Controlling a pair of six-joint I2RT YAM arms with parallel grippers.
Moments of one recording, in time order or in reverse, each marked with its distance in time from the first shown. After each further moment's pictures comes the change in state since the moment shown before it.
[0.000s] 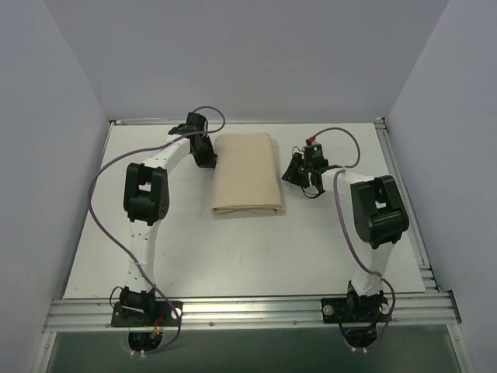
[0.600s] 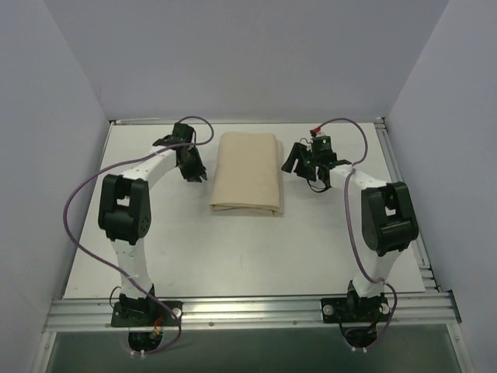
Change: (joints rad) left arm 0.013 -0.253 -0.327 0.048 -0.047 0.002; right arm -0.028 -0.036 0.056 -0.032 -0.076 -0.058
